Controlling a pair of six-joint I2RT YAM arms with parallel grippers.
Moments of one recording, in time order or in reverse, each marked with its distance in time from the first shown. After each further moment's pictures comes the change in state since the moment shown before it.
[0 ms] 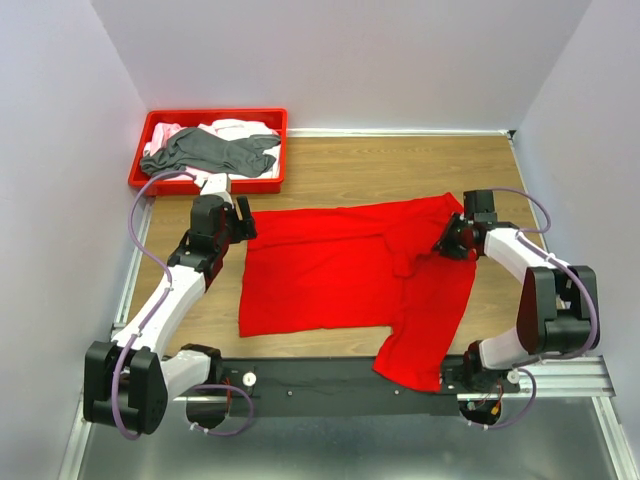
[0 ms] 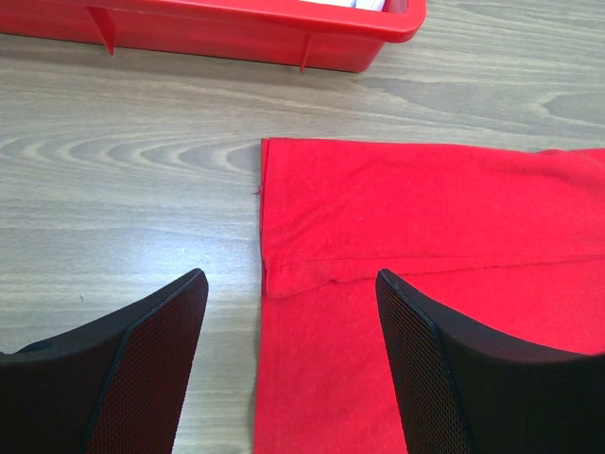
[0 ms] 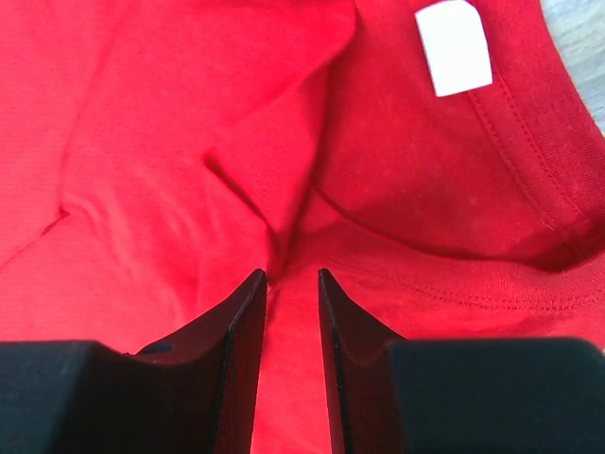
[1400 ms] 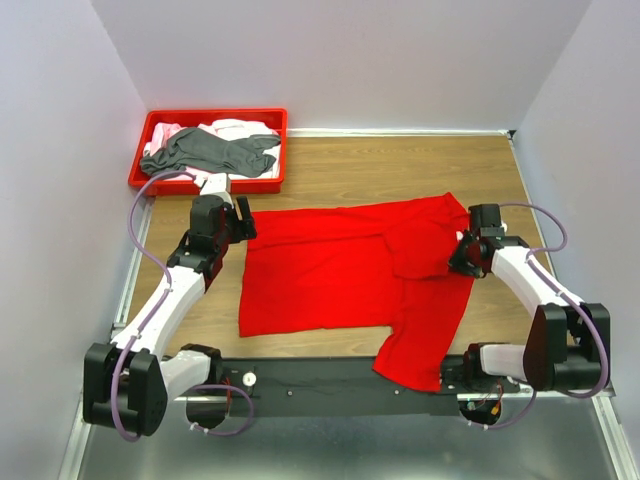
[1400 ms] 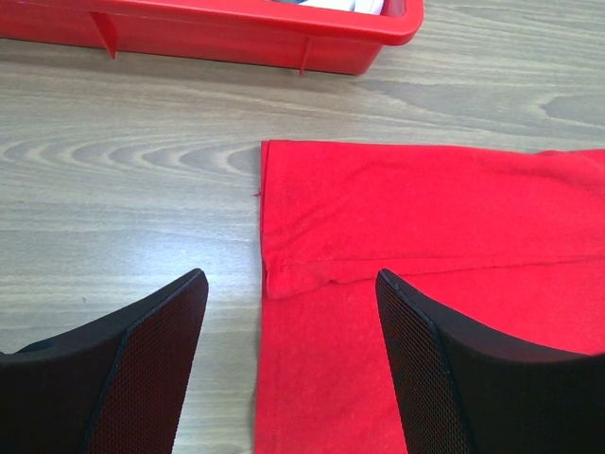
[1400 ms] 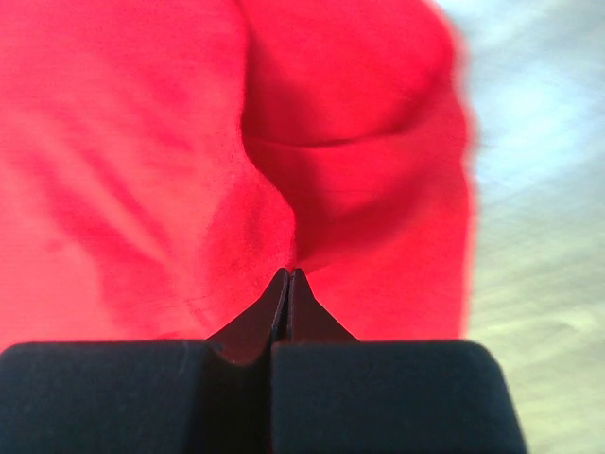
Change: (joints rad) left arm -0.001 -0.007 0.000 -0.001 -0.001 0.004; right arm 0.000 -0.191 -0.098 -0.158 0.138 0.026
